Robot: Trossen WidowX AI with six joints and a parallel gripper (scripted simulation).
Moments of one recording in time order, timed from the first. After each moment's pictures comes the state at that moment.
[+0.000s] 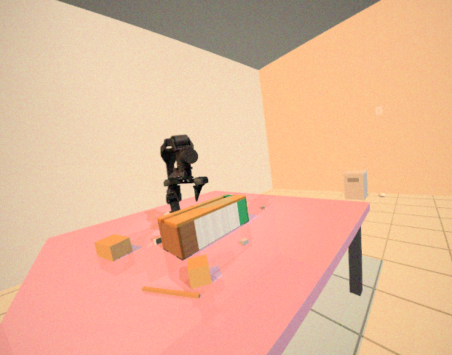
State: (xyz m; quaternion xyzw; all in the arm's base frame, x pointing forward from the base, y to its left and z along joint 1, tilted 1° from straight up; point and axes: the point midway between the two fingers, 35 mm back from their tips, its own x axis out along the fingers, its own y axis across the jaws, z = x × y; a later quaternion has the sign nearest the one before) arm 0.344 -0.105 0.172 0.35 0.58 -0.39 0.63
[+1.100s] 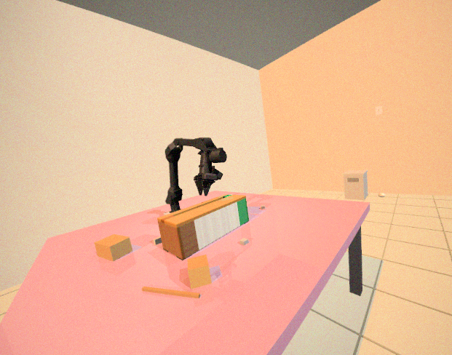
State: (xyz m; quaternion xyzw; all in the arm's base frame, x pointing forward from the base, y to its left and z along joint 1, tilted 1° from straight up) arm 0.324 0.002 0.165 -0.50 0.63 0.30 0.52
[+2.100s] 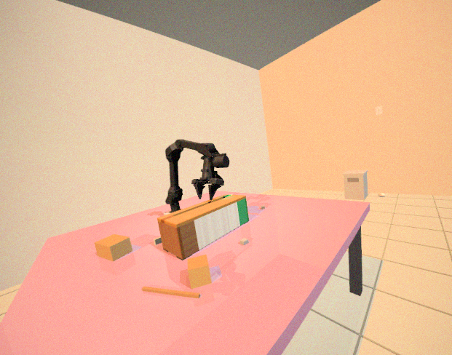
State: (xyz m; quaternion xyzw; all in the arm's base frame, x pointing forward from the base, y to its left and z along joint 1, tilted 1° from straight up) arm 0.318 0.016 0.141 -0.59 0.57 0.39 0.41
